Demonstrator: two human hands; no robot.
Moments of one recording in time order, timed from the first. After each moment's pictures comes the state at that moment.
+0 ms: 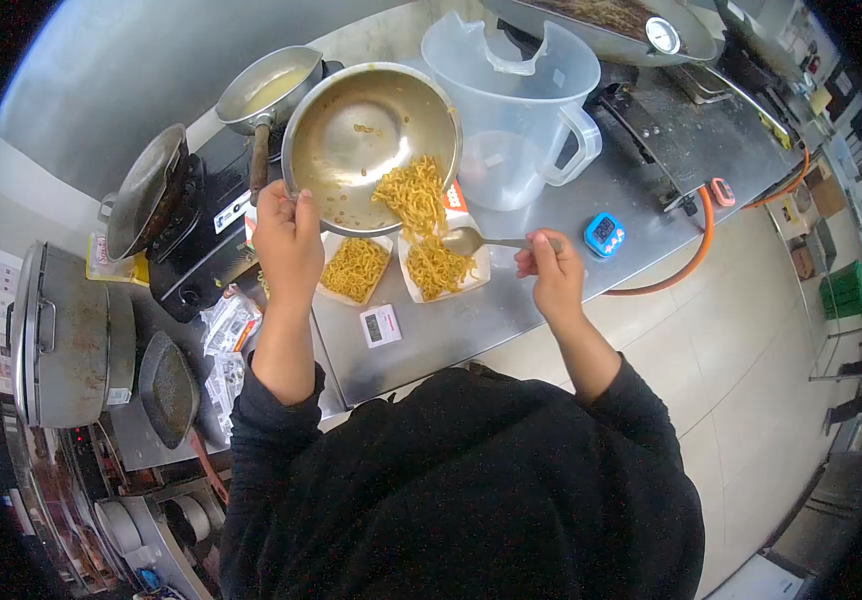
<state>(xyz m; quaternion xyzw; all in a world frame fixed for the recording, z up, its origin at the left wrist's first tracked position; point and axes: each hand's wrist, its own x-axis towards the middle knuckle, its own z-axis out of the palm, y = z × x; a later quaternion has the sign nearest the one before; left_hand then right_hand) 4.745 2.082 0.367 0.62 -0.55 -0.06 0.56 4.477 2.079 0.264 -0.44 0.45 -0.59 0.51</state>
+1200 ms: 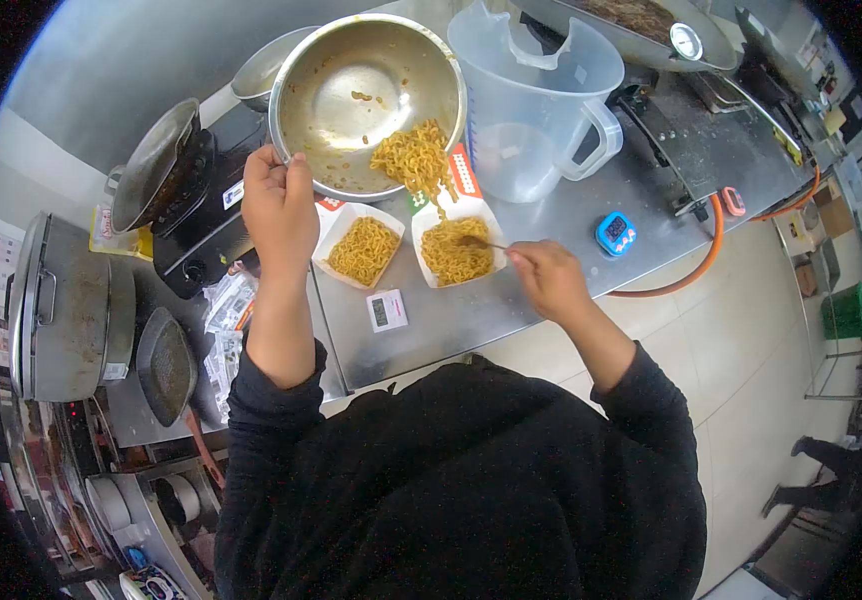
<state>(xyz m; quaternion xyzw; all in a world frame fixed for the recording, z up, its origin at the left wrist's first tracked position) 4.748 2.083 0.390 0.60 -0.50 -0.09 0.62 4.477 2.085 0.286 -0.80 0.44 -0.36 0.20</state>
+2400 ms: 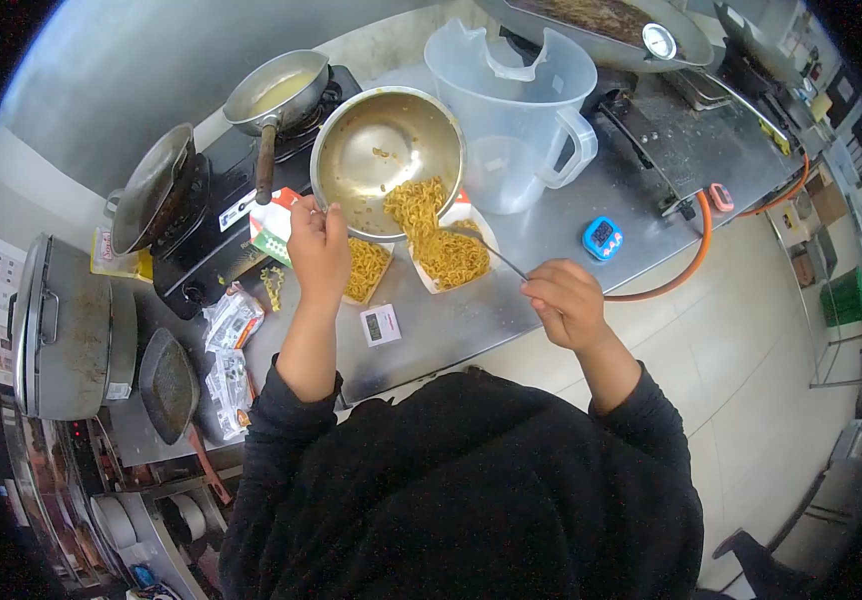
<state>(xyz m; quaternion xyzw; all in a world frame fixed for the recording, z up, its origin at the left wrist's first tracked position) 4.731 2.084 0.337 0.64 -0.52 -0.11 0.56 4.447 2.101 0.319 -0.84 0.22 -0.49 0.10</state>
